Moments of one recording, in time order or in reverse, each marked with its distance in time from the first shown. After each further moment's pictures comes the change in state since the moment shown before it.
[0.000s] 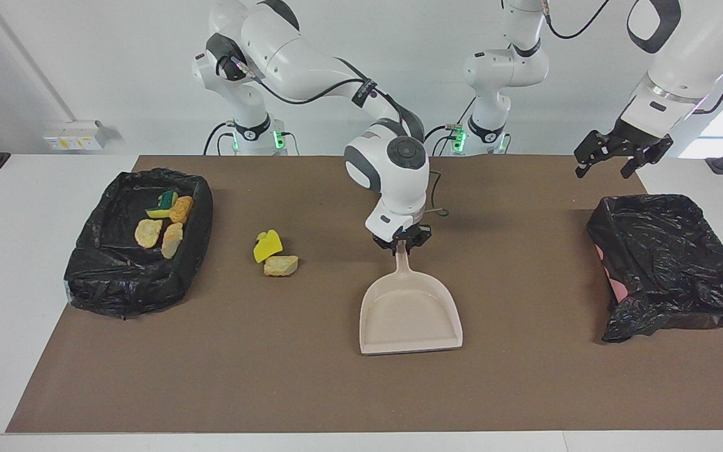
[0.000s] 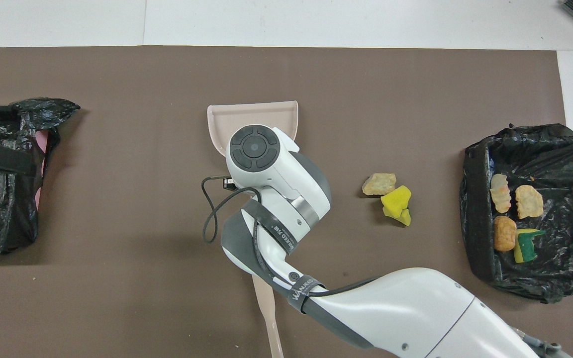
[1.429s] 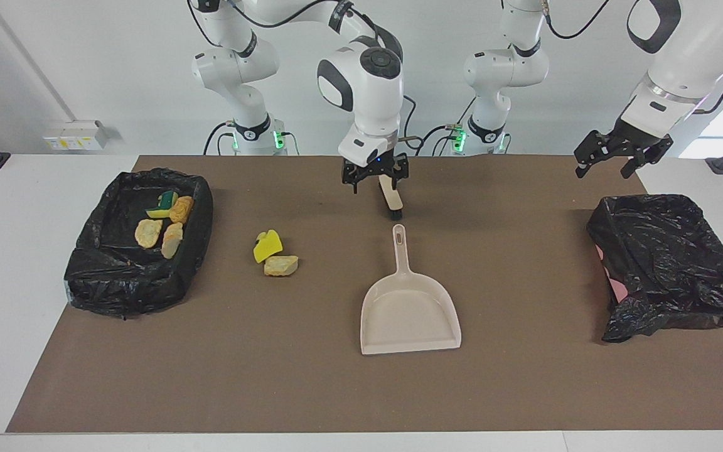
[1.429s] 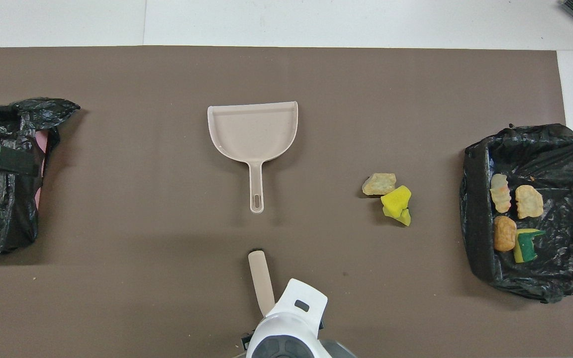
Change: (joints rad) left arm -0.010 0.000 -0.017 0.000 -0.001 0.000 0.000; right arm 0.168 -0.784 0.008 -0.849 0.324 0.013 -0.175
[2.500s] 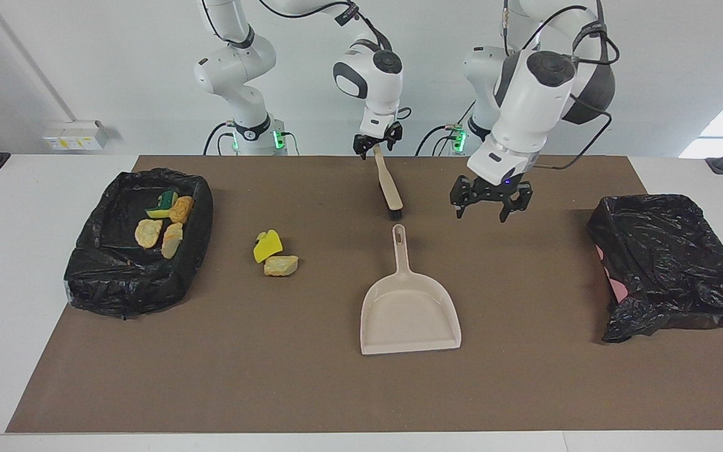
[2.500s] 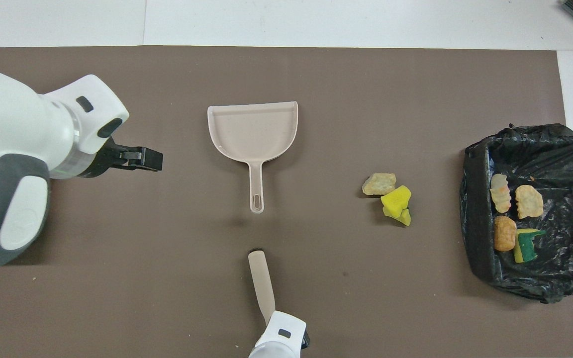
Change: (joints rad) left arm -0.373 0.134 -0.016 -0.177 -0.011 0.423 -0.343; right arm 0.142 0.092 -0.001 -0.167 0.004 0.239 0.000
